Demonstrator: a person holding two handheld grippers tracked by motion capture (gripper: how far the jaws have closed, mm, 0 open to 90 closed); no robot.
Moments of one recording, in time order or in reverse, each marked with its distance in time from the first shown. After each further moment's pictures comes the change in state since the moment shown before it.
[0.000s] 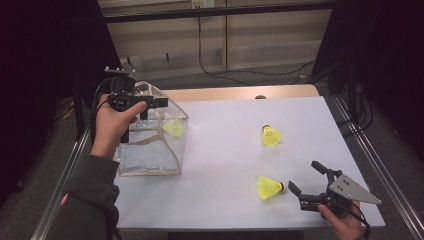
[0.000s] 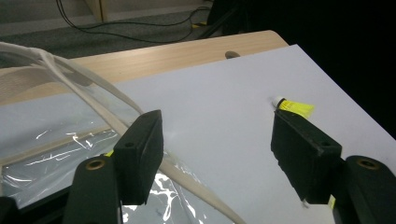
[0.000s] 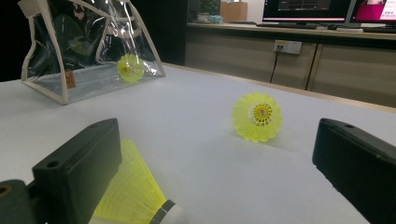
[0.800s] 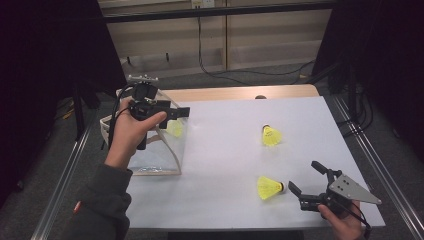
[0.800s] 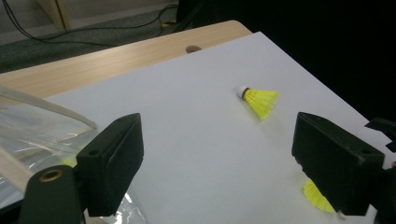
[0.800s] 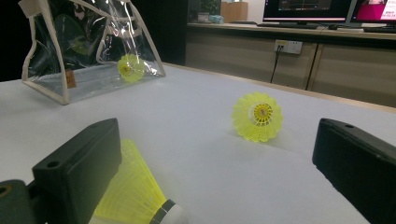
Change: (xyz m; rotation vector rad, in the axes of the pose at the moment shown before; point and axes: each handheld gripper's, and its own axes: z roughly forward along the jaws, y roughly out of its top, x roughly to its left) left arm -0.044 -0.011 0.022 0.006 -0.098 0.102; right arm 0.000 0.000 0.000 0.001 0.002 0.000
